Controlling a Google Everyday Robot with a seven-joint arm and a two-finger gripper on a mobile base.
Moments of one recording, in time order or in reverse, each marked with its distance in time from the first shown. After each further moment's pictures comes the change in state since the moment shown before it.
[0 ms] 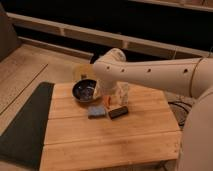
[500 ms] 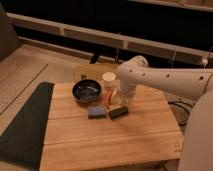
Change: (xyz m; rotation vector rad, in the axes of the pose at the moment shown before) arm -0.024 -0.080 0.064 -0.001 0.082 0.071
